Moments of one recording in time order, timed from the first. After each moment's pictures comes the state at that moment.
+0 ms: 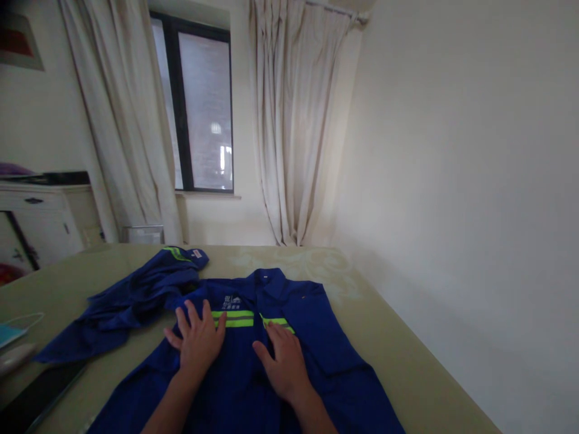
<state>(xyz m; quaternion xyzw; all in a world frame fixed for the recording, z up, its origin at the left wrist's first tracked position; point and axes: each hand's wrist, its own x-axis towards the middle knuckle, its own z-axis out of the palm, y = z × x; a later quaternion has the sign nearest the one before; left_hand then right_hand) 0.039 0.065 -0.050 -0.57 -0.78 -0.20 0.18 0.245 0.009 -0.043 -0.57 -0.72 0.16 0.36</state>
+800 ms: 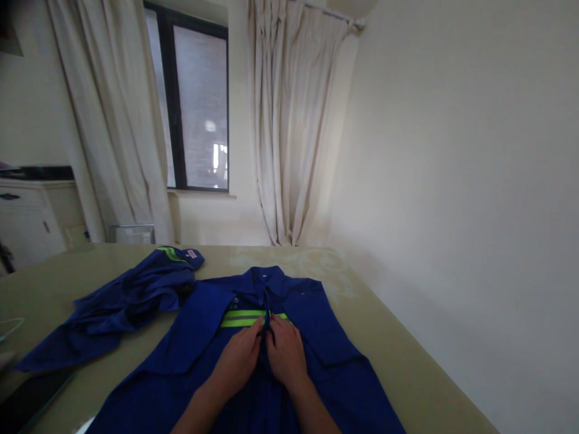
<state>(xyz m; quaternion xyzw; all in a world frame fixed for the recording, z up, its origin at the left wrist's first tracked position) 0.092 0.039 -0.036 -0.82 -0.50 -0.21 -0.16 0.242 0.030 -0.047 -0.61 -0.72 0.10 0.32</state>
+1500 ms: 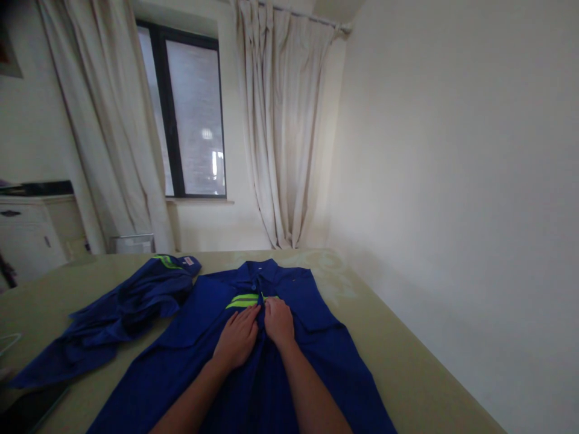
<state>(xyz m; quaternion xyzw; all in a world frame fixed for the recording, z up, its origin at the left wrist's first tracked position) 0.090 0.085 -0.044 -0.83 -0.52 -0.19 -0.05 0.237 0.113 -0.048 -0.64 -0.69 0.05 0.33</state>
